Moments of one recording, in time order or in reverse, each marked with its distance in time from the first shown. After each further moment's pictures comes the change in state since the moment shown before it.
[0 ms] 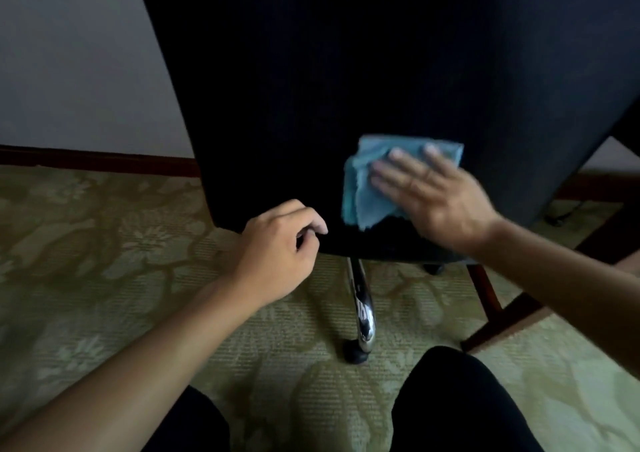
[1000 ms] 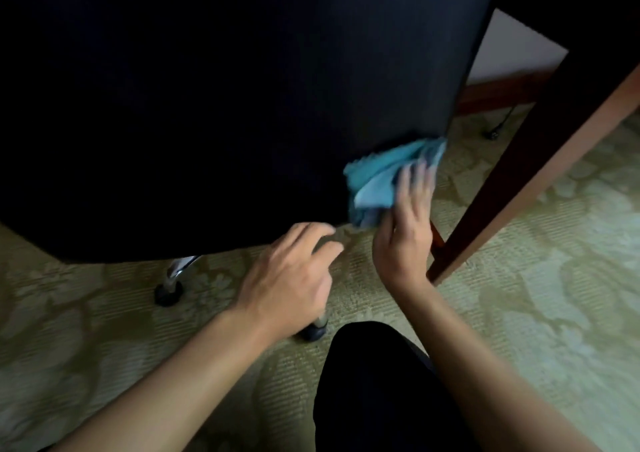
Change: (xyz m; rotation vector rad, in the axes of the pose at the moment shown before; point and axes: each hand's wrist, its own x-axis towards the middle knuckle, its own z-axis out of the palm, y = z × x) left_hand 0.006 0.044 0.165 0.213 -0.299 0.410; right_hand -0.134 -0.090 0.043 0.380 0.268 1.277
